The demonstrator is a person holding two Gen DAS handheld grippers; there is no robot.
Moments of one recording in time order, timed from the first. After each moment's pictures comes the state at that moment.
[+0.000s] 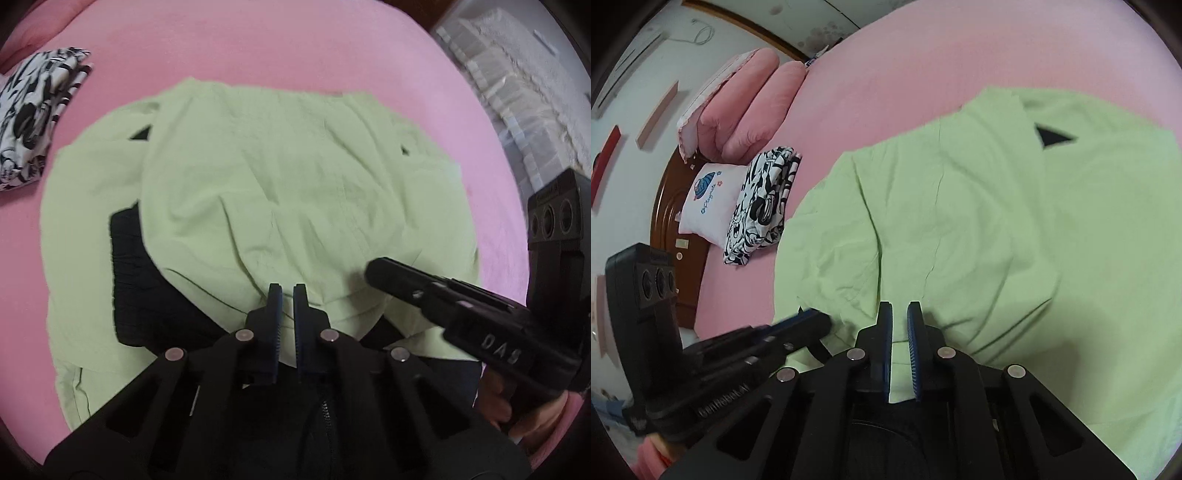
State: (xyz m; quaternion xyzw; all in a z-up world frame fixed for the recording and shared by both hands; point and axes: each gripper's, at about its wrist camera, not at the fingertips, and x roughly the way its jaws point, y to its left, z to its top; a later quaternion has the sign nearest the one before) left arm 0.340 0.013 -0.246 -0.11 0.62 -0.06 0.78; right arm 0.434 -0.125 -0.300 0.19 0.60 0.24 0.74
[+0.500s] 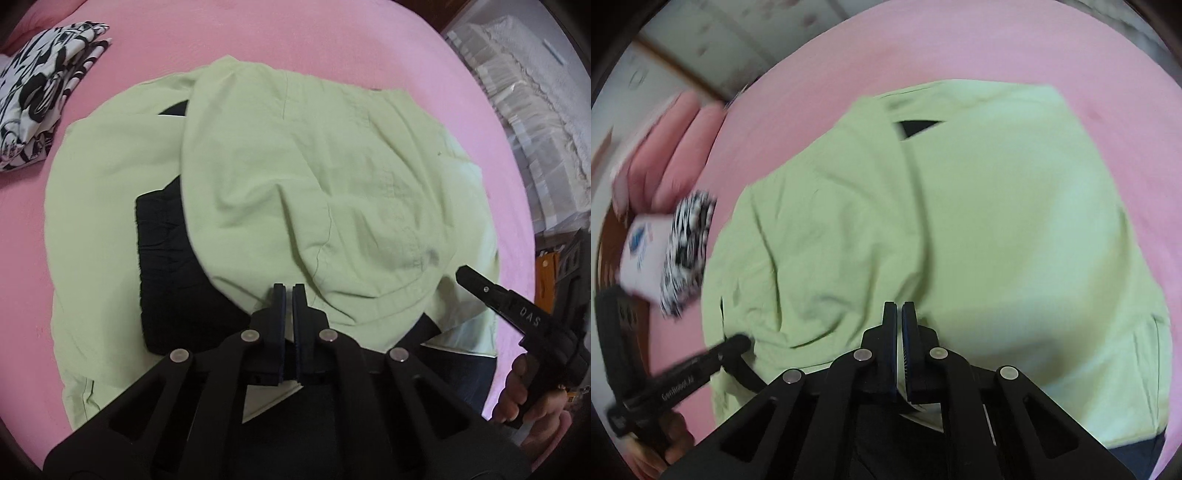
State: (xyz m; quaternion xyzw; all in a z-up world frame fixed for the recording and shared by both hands) left arm 0.336 0.051 -0.264 -0.14 0.61 -0.05 0.78; right arm 0.402 -0.193 -0.309 0.24 0.57 0.05 0.78
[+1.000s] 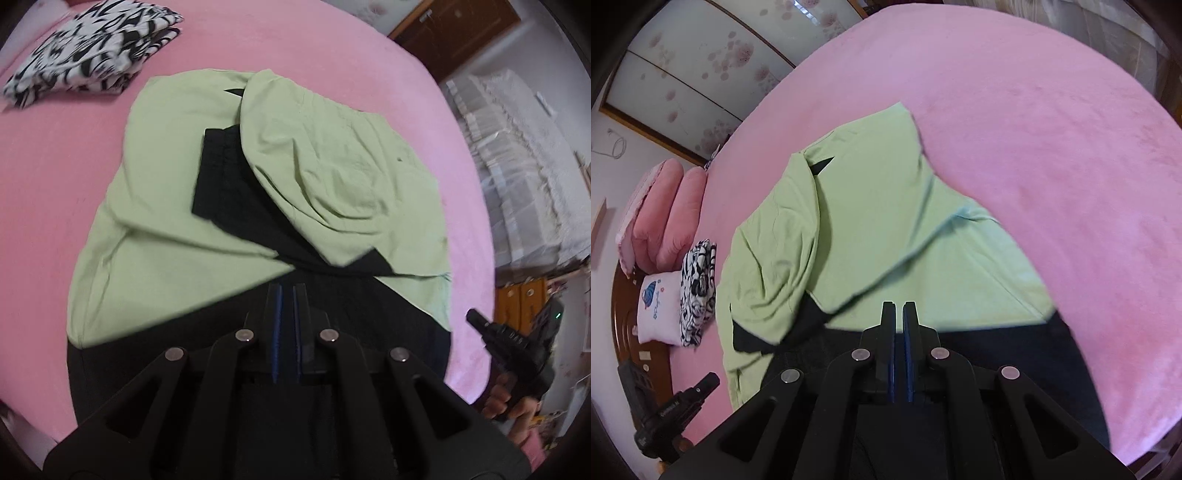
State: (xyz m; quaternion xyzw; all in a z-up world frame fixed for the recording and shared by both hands) left arm 0.196 0.072 -0.196 -0.24 0.55 -0.04 0.80; right arm 0.264 -0.292 -0.251 0.28 0.53 0.00 0.80
